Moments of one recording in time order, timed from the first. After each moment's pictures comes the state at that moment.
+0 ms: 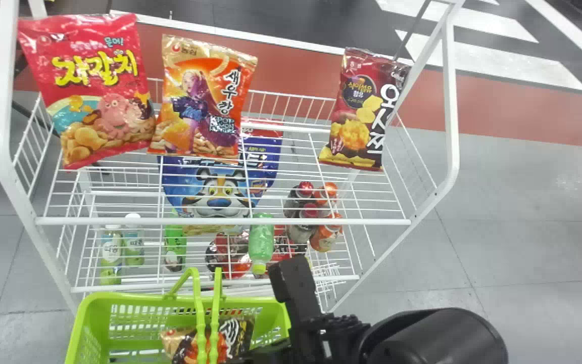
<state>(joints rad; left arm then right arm) 0.74 0.10 -0.06 -2.19 0.55 0.99 -0.75 0.39 -0.12 0.12 -2.29 -0.34 1.54 0.05</state>
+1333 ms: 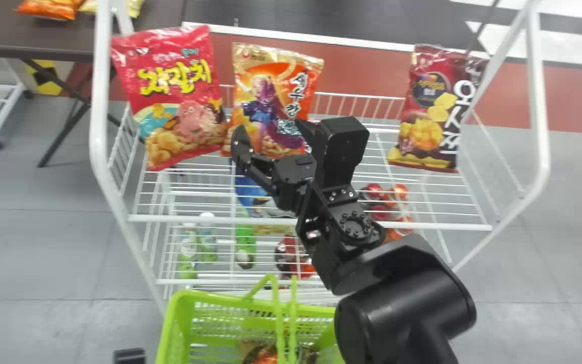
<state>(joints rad) 0.72 0.10 -0.10 -2.17 0.50 1.00 -0.72 0.09 -0.03 0.37 -1.87 -0.06 0.25 -0.09</state>
